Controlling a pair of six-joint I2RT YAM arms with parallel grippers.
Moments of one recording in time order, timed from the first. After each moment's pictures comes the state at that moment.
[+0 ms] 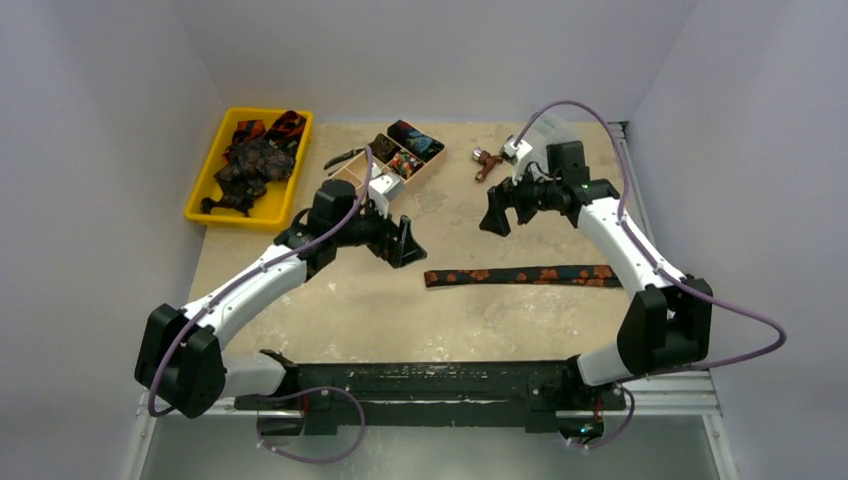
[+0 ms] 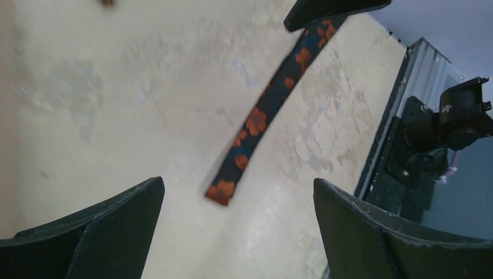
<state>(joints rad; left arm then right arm) -0.52 1.27 0.95 -0.12 0.56 -0.11 0.20 1.45 1.25 -0.57 -0.62 -0.32</state>
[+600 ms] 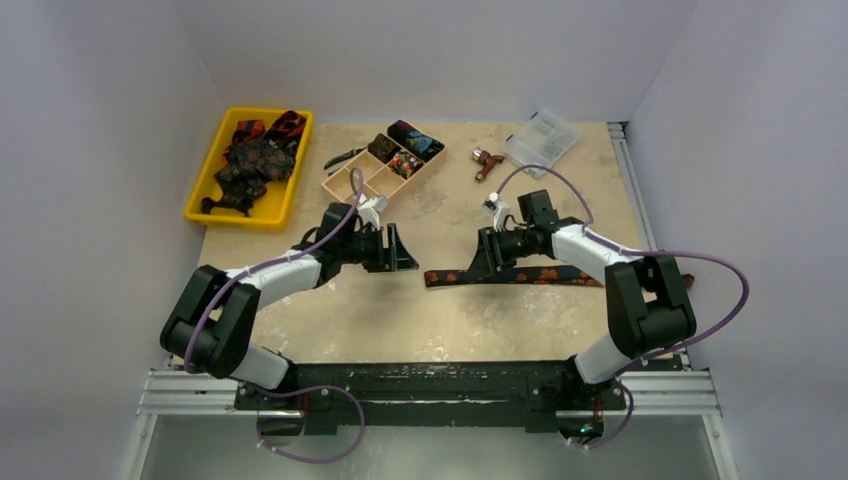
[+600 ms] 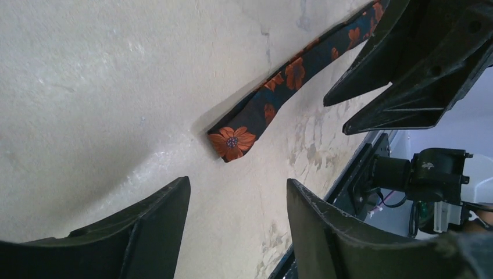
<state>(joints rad) -0.43 1.46 0.68 0.14 0.57 -0.58 0.28 1.57 0.88 -0.39 -0.85 0.05</state>
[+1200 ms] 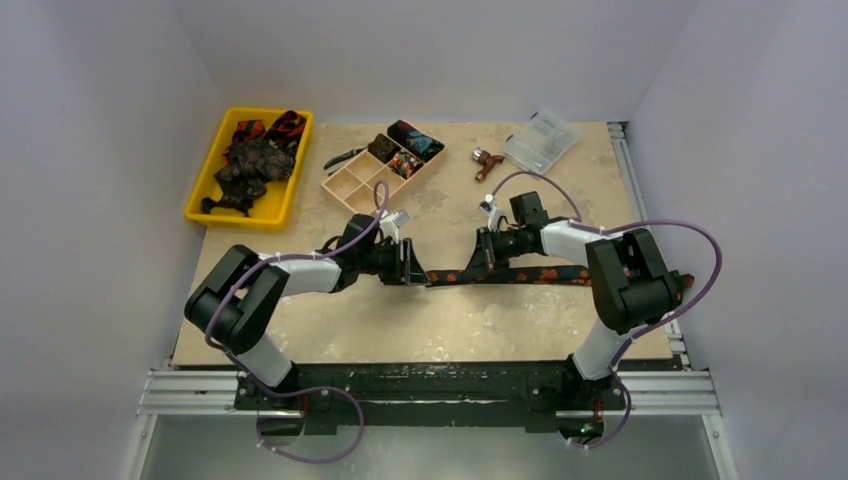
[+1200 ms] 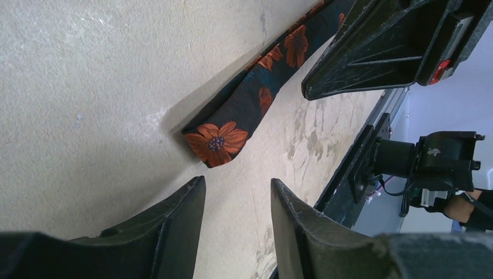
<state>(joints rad) -0.55 1.62 0.66 0.27 0.57 -0.65 0.29 1.71 0.87 -0.26 -0.85 0.18</state>
